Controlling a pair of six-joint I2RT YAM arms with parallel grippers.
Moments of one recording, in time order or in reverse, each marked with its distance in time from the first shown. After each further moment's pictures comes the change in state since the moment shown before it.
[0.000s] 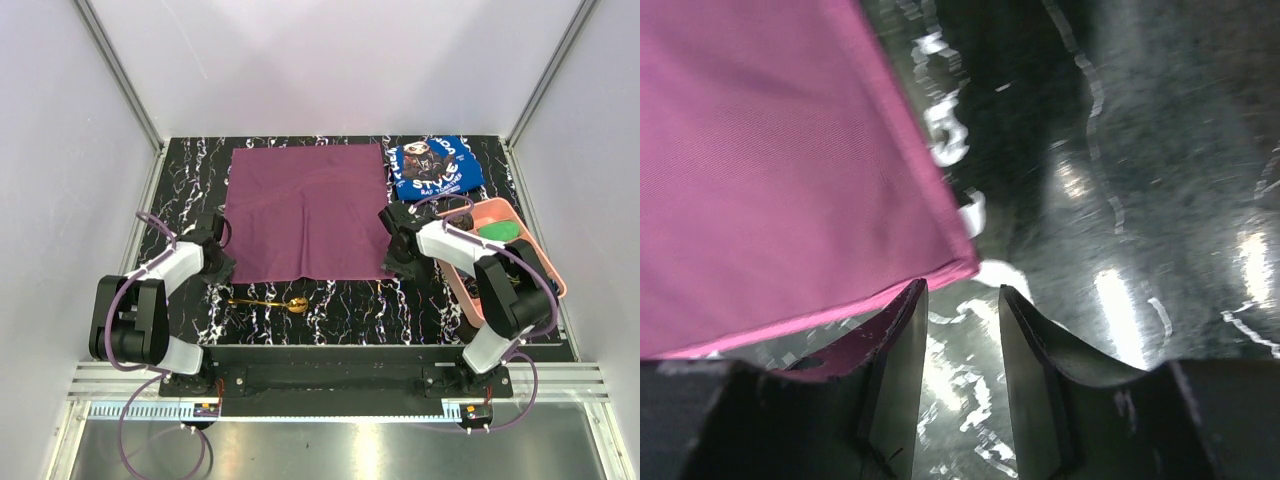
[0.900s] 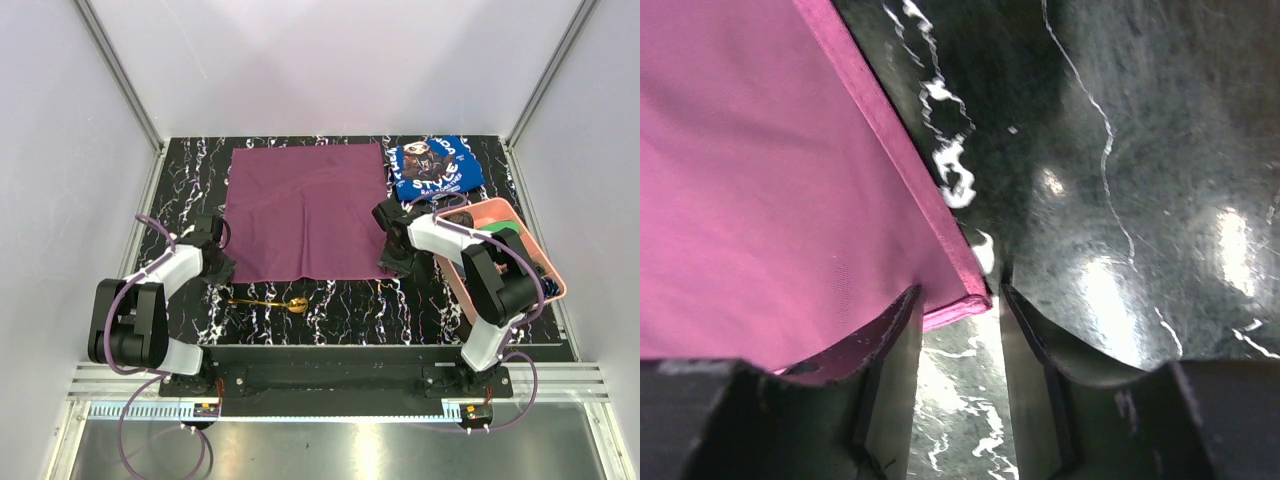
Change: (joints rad) left arm 0.000 -0.021 -0.023 0.031 0.022 0.004; right arm 0.008 0.098 0.079 -0.037 0.044 0.022
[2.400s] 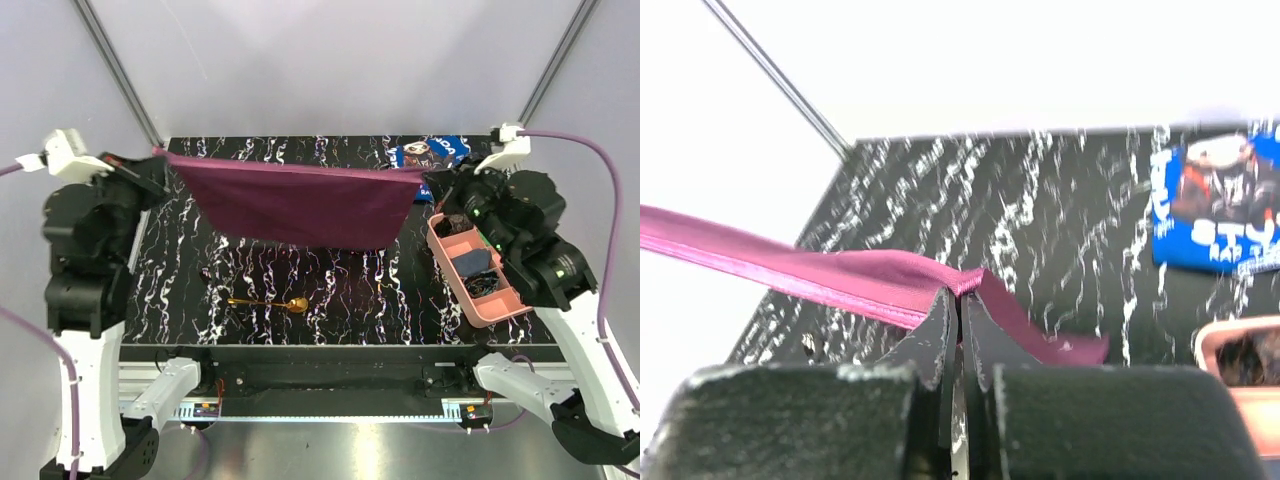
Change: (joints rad) left arm 0.017 -0.567 0.741 -0.106 0.054 0.304; right arm 0.009 -0.814 0.300 0.149 -0.084 -0.521
